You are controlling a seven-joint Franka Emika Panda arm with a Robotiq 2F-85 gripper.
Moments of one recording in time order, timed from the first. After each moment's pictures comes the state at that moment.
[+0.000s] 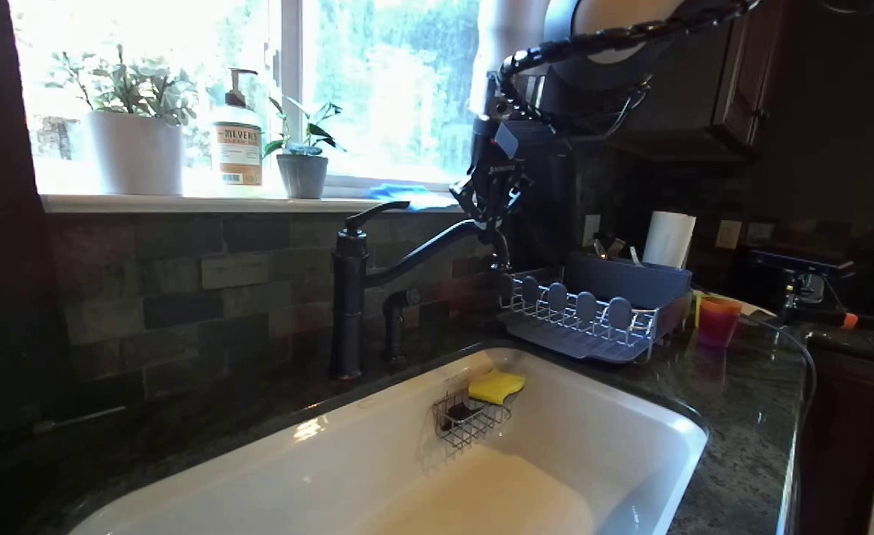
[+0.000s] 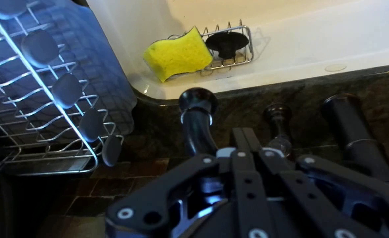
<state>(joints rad) 0.16 -0.13 0.24 -2.21 -0.41 2.26 0.76</state>
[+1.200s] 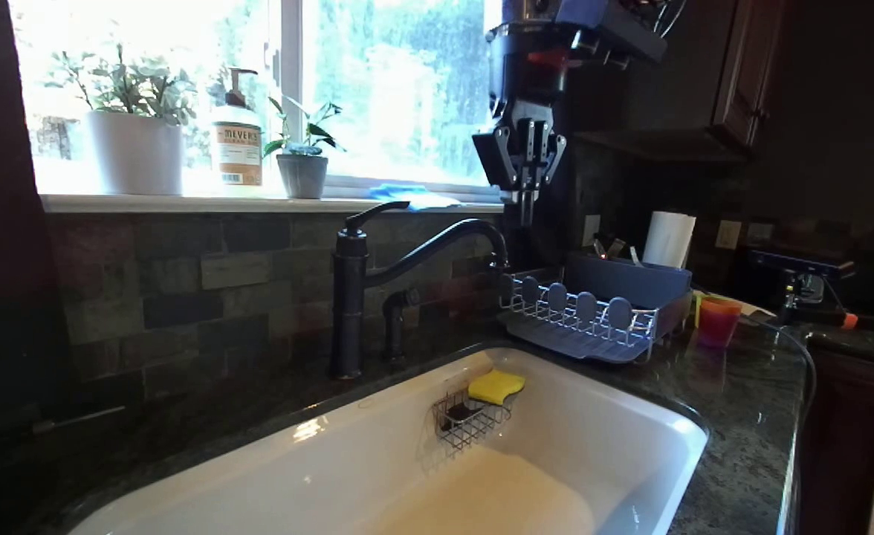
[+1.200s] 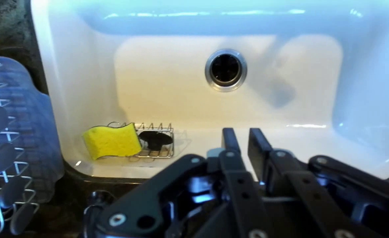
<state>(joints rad) 0.27 -0.26 0.28 -2.16 -0.01 1.89 0.43</state>
